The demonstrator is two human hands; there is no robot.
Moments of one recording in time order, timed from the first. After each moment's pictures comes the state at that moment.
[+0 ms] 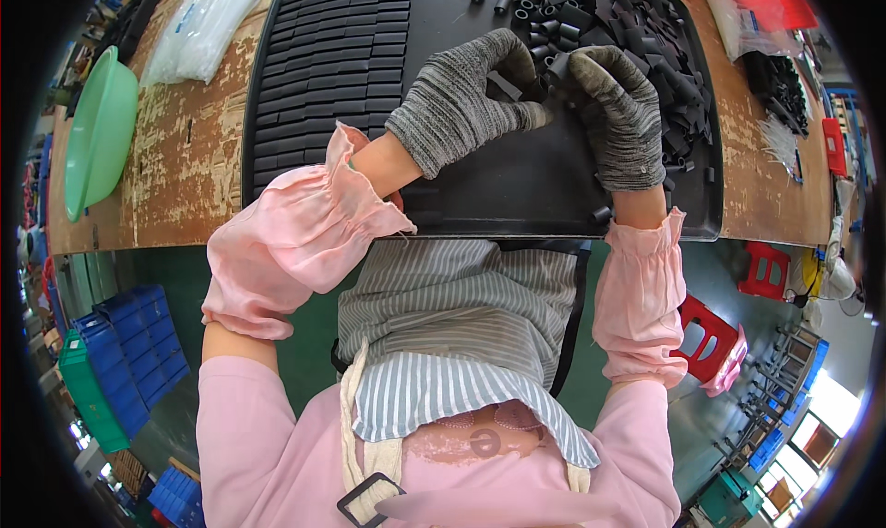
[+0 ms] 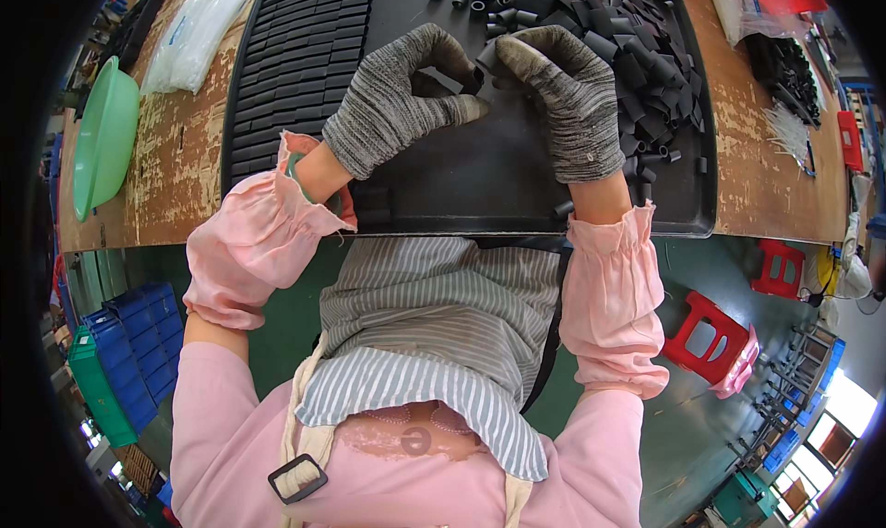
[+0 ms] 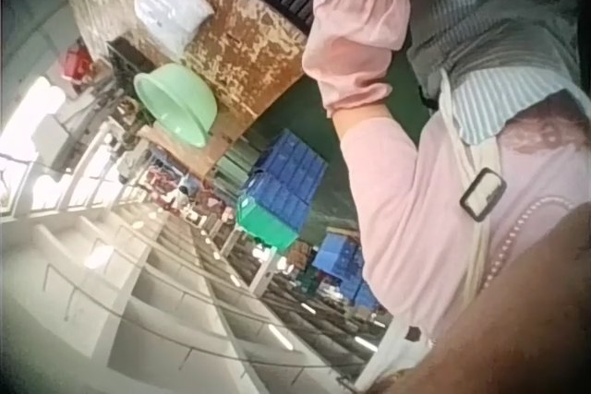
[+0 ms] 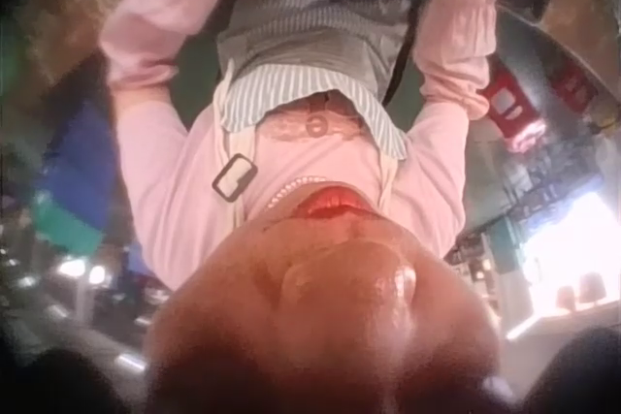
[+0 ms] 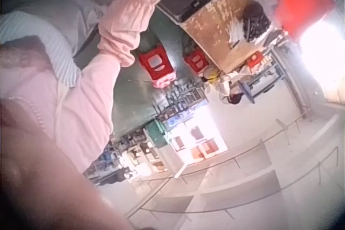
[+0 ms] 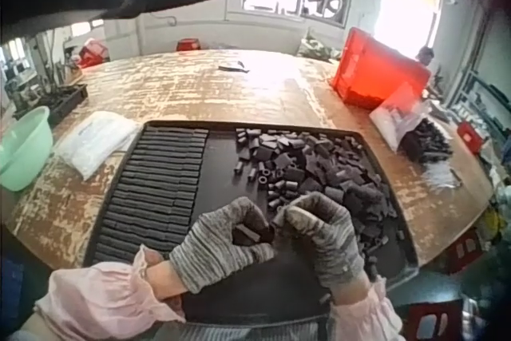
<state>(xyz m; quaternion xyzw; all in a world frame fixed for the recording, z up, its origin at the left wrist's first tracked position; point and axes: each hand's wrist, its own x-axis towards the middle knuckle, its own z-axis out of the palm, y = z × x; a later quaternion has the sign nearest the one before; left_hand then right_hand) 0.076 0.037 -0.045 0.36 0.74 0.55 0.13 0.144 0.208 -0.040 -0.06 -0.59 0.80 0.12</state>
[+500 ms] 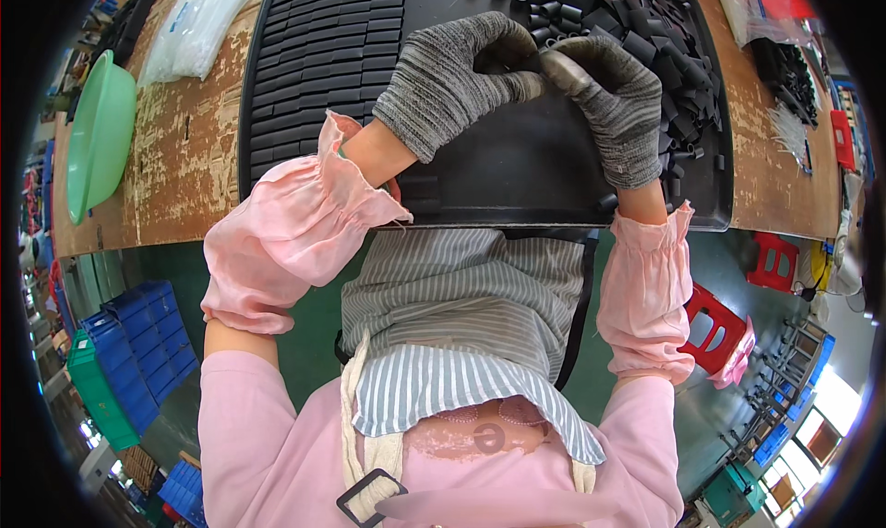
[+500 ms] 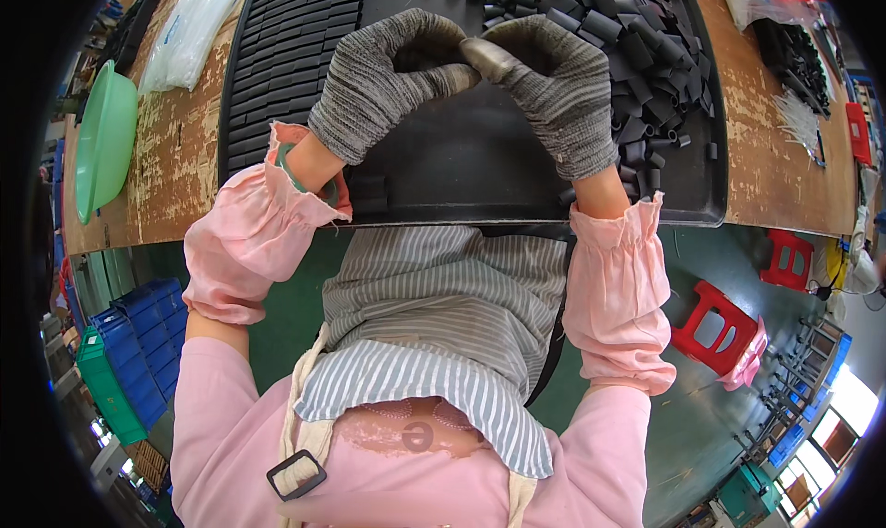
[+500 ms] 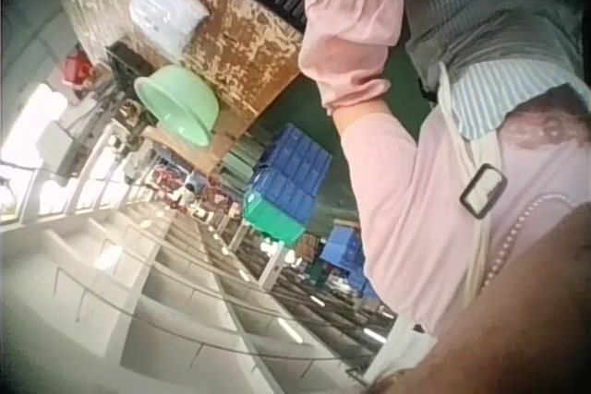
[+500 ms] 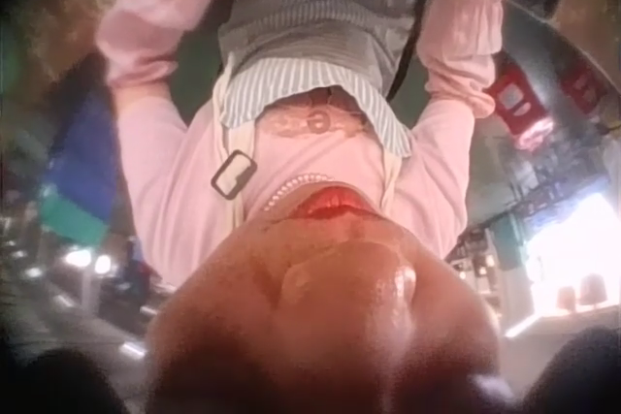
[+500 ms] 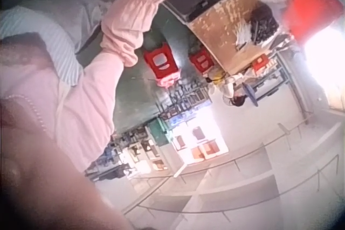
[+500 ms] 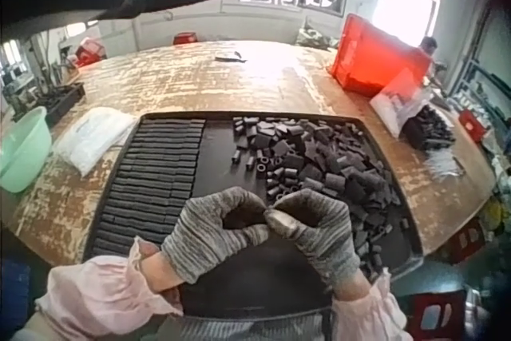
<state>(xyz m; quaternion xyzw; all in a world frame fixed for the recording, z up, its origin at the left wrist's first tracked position) 0.069 0.037 -0.054 0.34 0.72 0.59 0.14 0.146 0.202 -0.046 -0.02 -0.79 0.58 0.19</state>
